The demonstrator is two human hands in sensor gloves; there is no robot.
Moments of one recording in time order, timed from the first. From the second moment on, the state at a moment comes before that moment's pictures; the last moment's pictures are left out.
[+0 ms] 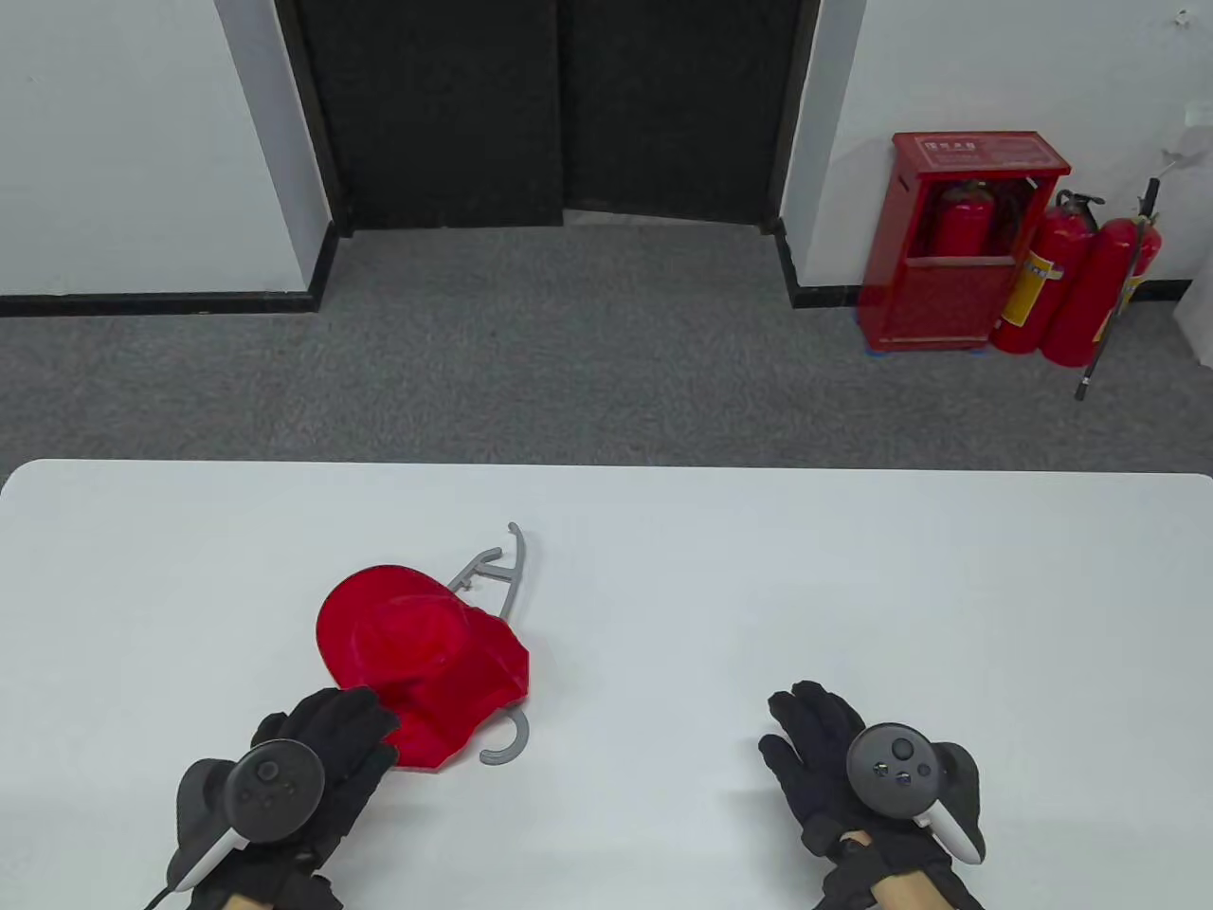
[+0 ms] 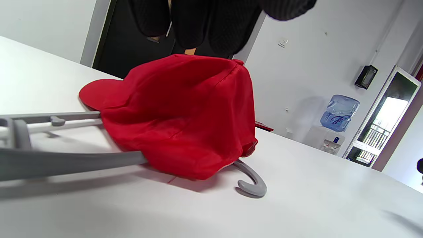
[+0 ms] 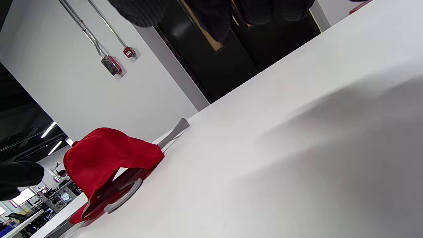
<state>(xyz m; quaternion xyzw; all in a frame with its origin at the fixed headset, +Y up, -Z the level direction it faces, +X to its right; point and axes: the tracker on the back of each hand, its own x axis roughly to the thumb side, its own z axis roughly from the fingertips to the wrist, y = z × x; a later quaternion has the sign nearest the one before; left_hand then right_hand) -0.294 -0.692 -0.286 0.03 -0.10 0.18 0.98 0.204 -0.724 -0.299 0.11 0.02 0.94 0.33</state>
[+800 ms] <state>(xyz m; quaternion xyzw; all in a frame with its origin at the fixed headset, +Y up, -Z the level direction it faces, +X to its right) -0.299 -0.699 -0.290 0.05 -0.07 0.17 0.98 0.202 -0.721 -0.296 0.12 0.02 0.93 0.34</state>
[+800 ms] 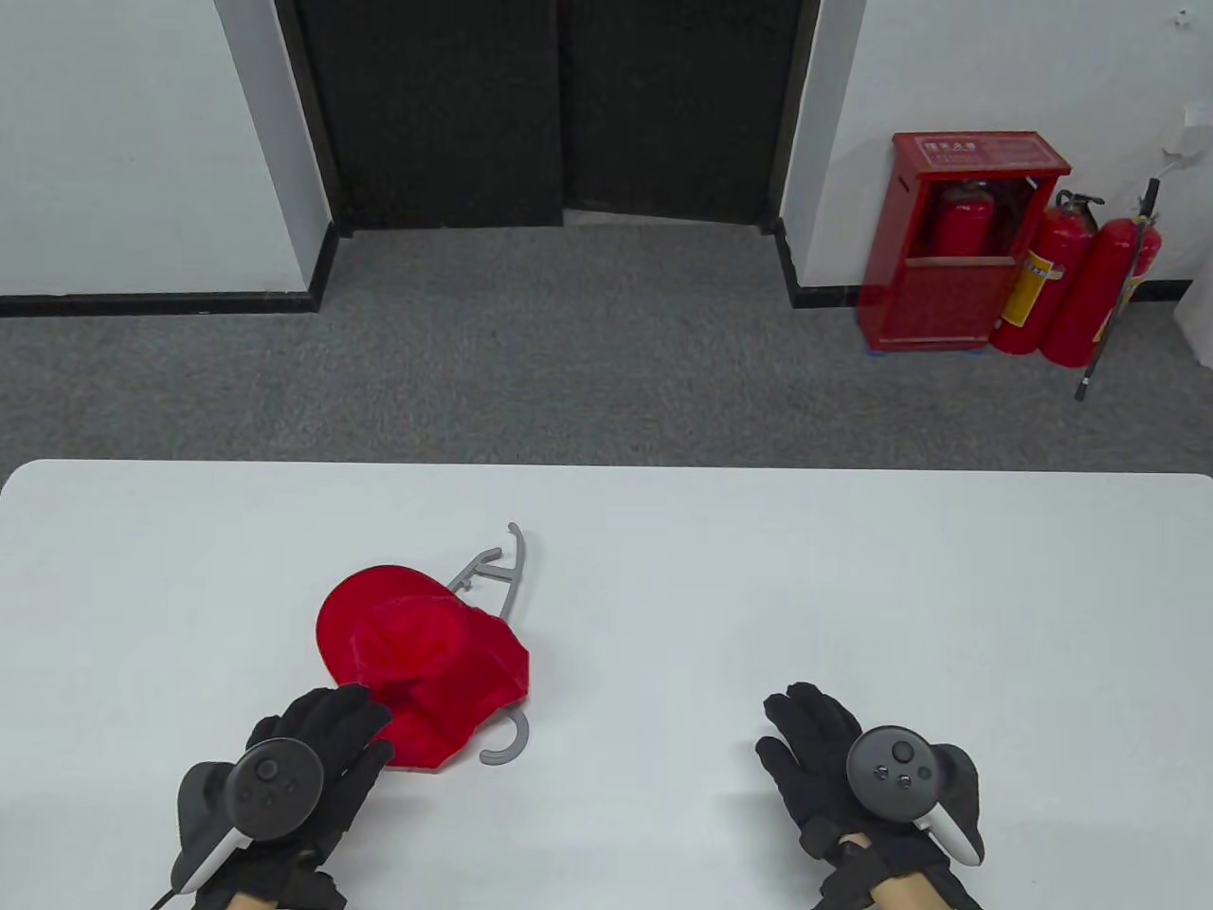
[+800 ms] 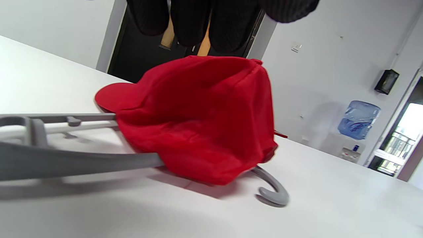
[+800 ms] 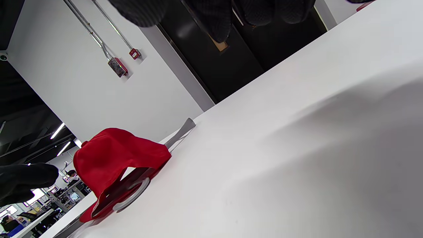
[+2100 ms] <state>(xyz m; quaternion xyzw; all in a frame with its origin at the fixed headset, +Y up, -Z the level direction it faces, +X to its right) -0.320 -0.769 -0.310 -0.11 0.06 0.11 0.99 0.198 -0.726 -0.298 0.13 0.07 0.92 0.35</state>
